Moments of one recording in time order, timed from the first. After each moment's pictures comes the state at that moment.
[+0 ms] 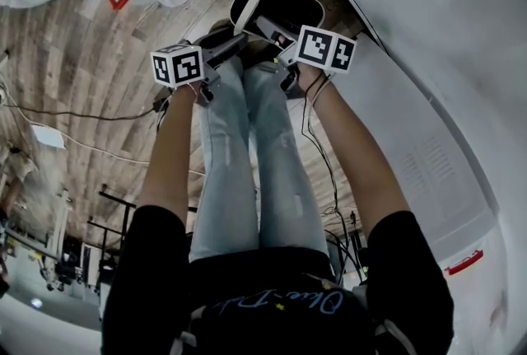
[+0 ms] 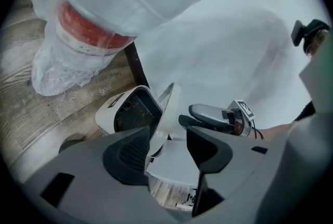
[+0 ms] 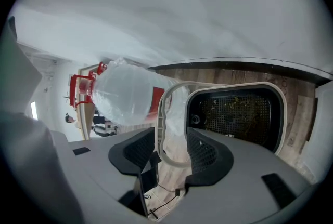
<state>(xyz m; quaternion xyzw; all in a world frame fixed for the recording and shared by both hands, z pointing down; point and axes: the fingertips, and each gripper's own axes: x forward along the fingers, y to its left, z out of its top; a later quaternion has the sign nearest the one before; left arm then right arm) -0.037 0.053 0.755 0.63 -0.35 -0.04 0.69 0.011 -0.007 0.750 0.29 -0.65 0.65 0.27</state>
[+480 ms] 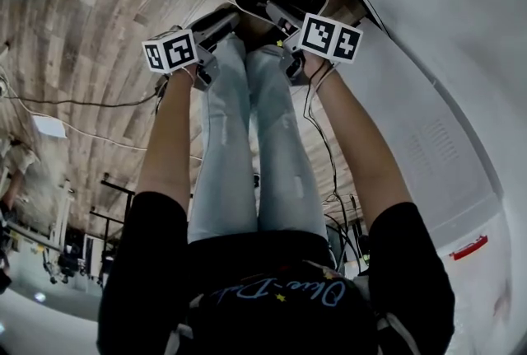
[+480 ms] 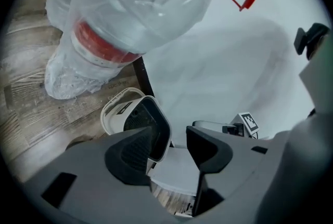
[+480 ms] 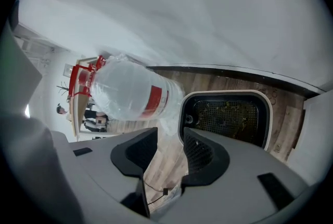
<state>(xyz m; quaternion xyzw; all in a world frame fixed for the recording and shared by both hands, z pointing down) -0.066 0.056 0.747 0.61 -0.39 -0.06 0.69 0.025 -0.002 0.739 0.32 -0.66 0.61 0.30</state>
